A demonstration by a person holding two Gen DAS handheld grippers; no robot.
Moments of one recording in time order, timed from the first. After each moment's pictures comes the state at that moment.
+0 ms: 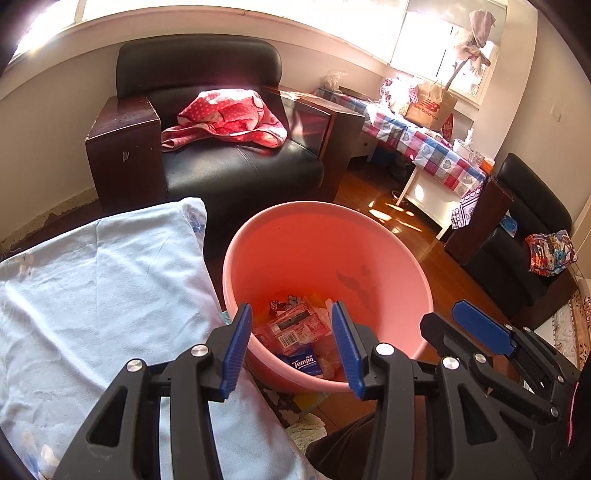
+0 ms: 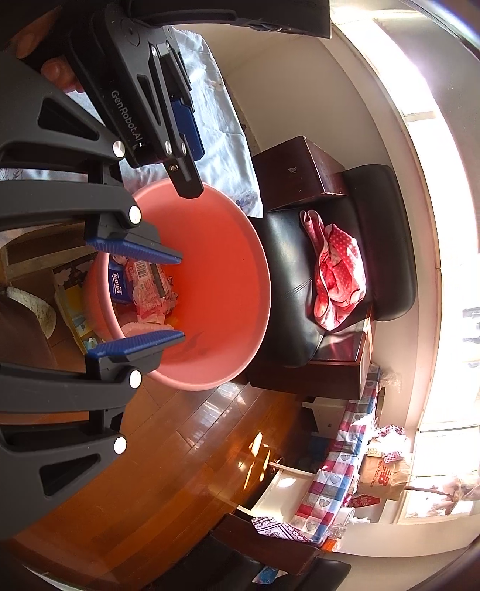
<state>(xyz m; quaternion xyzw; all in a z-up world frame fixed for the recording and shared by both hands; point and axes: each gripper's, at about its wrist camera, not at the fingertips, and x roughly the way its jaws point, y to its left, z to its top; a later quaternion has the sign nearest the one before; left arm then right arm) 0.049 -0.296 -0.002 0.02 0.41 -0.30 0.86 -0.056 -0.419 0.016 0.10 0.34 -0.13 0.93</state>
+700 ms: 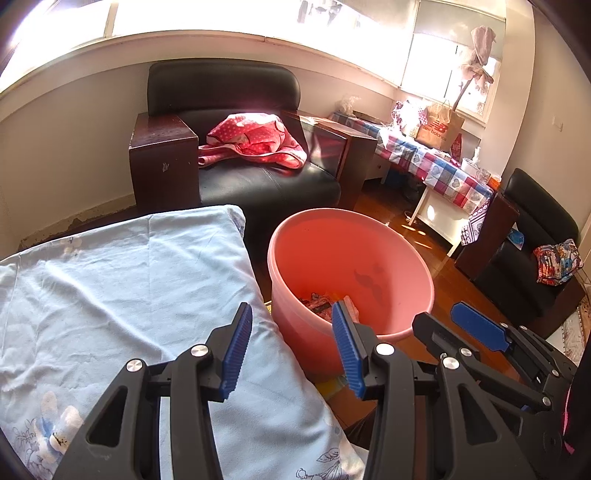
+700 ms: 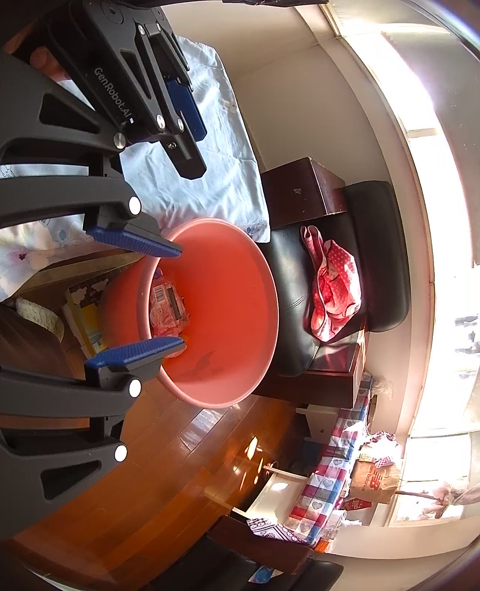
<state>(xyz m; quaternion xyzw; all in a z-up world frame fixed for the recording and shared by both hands) -0.009 -0.240 0.015 0.02 0.36 -0.26 0.89 -0.086 -0.371 0.019 0.09 0.33 -0.12 0.93</state>
